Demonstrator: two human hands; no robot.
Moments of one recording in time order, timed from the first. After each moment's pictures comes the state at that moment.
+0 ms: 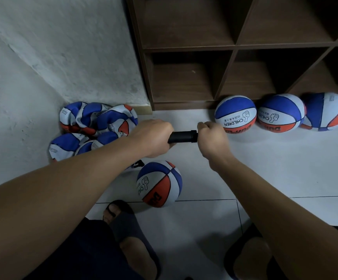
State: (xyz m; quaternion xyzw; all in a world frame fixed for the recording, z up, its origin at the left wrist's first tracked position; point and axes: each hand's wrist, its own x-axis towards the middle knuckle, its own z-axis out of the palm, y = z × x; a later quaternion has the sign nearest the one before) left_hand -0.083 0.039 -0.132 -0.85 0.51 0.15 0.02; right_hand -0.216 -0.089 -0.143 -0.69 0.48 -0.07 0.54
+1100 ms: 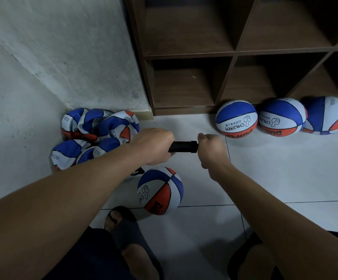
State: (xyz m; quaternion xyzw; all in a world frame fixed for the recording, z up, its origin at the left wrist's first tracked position) left_hand -0.083 0.039 -0.128 -0.83 0.53 0.17 0.06; right_hand -0.216 -0.086 -0.158 -0.66 0.51 -0.03 0.55
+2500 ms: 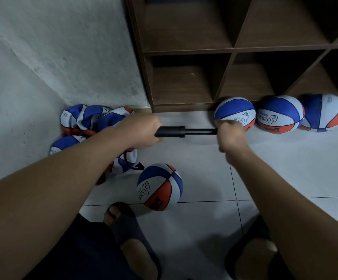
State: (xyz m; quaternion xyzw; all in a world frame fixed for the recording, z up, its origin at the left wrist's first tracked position) left_hand -0.042 0.050 -0.123 -0.83 0.52 0.19 0.02; right_hand -0.229 -0.130 -0.133 -0.63 0.55 -0.11 0.54
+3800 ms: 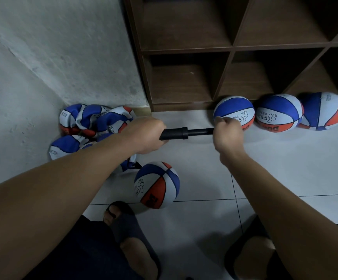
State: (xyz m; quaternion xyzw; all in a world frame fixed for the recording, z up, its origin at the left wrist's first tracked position) left_hand -0.059 0.046 -0.138 -0.84 0.51 0.17 0.00; right_hand -0.228 -0.121 -0.142 -0.65 0.54 -0.16 0.51
